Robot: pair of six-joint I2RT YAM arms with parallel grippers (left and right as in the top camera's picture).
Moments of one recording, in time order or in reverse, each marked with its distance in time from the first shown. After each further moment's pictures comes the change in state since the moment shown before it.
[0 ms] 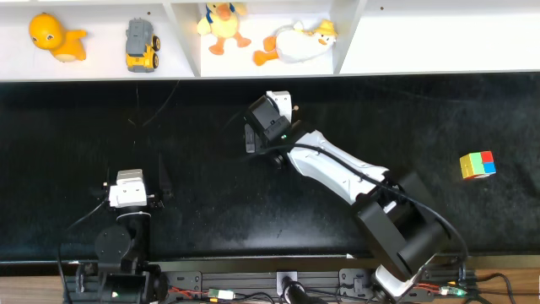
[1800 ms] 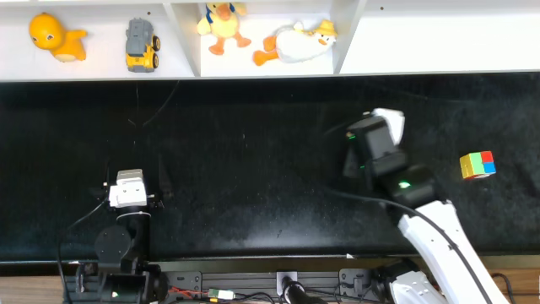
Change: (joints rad) left arm 0.000 0.000 0.000 0.000 0.000 0.000; right arm -0.365 -0.772 -0.286 -0.405 0.054 -0.115
